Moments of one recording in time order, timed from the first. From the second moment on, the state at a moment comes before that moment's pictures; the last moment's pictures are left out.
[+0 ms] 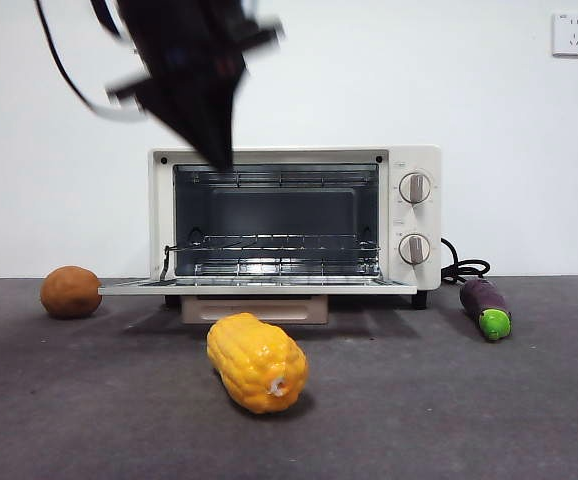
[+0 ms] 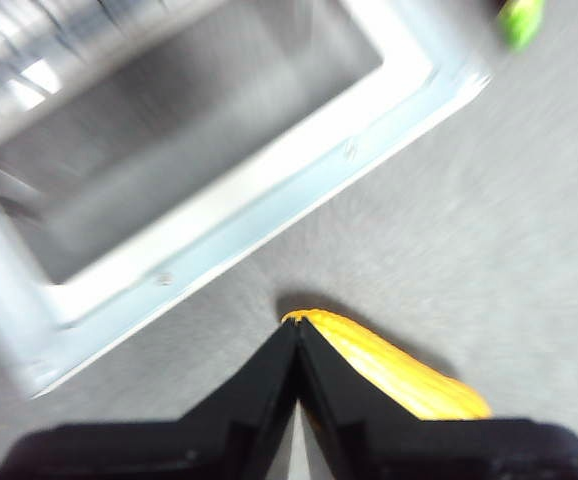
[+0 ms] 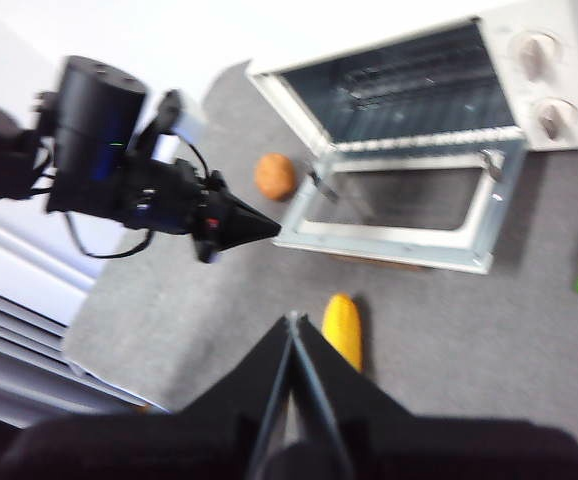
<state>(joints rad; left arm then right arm) -0.60 1.65 1.55 -0.94 0.04 -0.03 -0.05 0.77 1.21 -0.99 -0.77 0.20</state>
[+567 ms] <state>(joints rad) -0.56 1.03 1.55 -1.13 -0.19 -0.04 0.47 1.14 1.42 -0.58 -0.61 0.39</state>
